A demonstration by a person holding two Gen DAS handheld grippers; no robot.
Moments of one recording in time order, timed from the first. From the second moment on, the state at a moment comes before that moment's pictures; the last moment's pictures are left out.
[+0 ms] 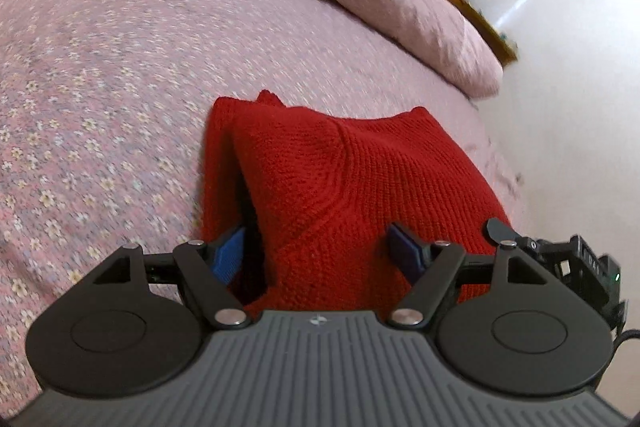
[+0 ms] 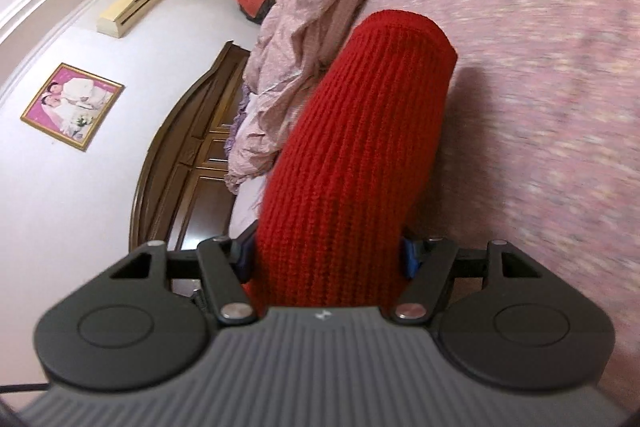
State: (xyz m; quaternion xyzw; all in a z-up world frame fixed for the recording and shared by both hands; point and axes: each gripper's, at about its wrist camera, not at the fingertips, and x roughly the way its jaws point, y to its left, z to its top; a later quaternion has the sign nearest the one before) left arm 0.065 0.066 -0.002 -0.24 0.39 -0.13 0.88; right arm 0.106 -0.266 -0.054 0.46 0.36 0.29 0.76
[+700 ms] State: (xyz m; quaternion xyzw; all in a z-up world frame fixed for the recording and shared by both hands) left arm 0.032 0.029 0.023 -0.06 0.37 -0.03 0.93; right arm 0.062 -0.249 -0.017 0.18 0.31 0.16 0.92
